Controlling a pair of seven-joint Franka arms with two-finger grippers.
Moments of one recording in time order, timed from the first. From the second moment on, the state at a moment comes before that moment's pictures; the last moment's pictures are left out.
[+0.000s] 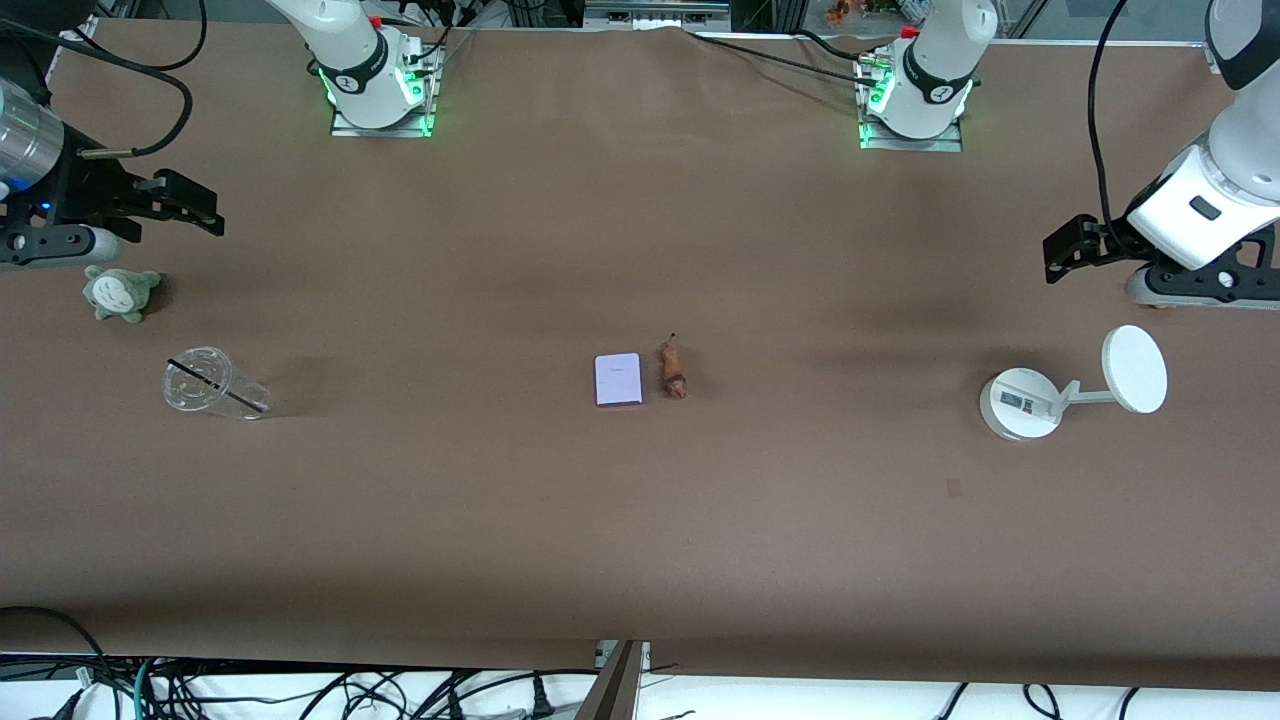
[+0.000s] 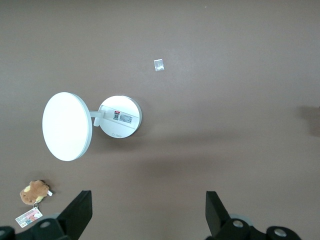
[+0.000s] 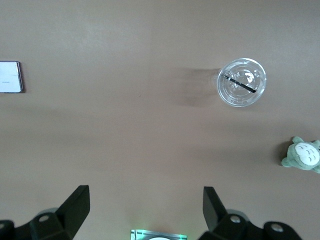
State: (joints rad) left arm 0.01 0.04 -0.09 -1.65 0.06 1.65 -0.02; right arm 0.02 0.00 0.02 -1.65 0.04 1.54 -0.04
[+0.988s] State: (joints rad) left arm -0.24 0.27 -0.15 -1.60 -0.02 1.84 -0.29; right arm 0.02 -0.01 0.02 -1.64 0.04 1.50 -0.03
